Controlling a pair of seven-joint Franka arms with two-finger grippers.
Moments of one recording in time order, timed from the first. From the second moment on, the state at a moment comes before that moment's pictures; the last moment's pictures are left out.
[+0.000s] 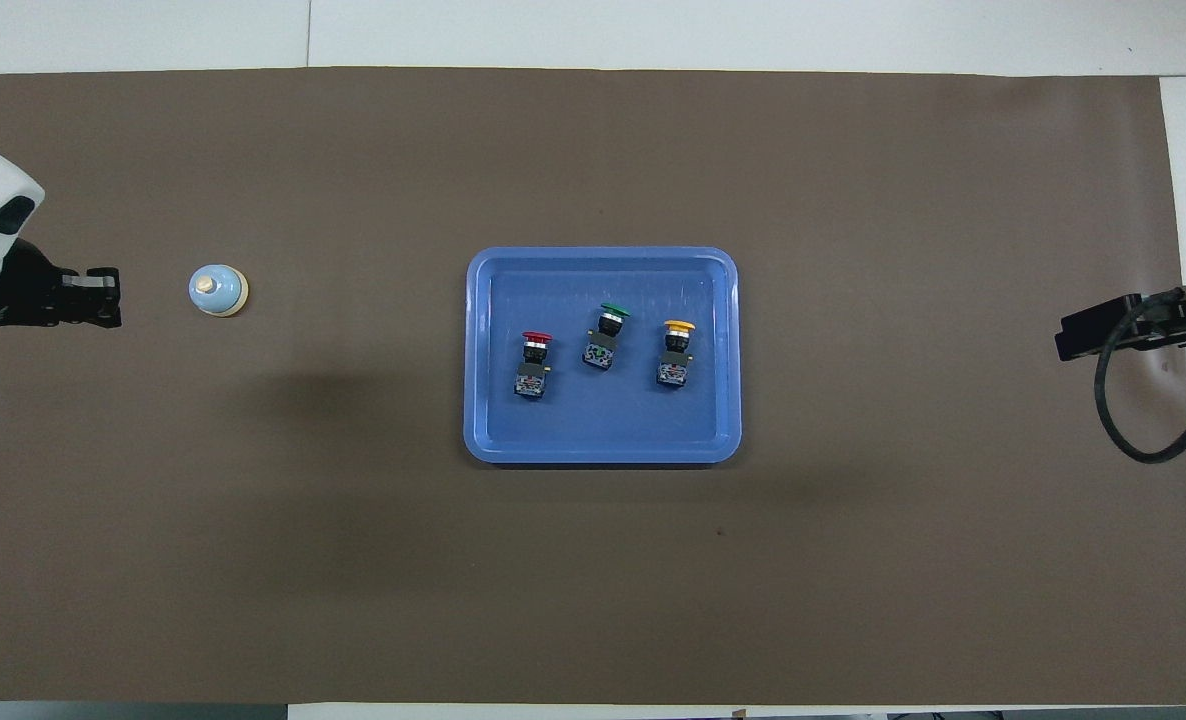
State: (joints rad) left arm -0.01 0.12 0.03 -1.82 0.00 1.92 -0.08; right arm -0.04 -0.04 0.03 -1.62 -0.01 1.49 -0.09
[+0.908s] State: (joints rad) left arm -0.01 0.33 0.03 -1.82 0.00 2.15 -0.08; right arm -0.04 -0.04 0.03 -1.62 -0.01 1.49 -0.09
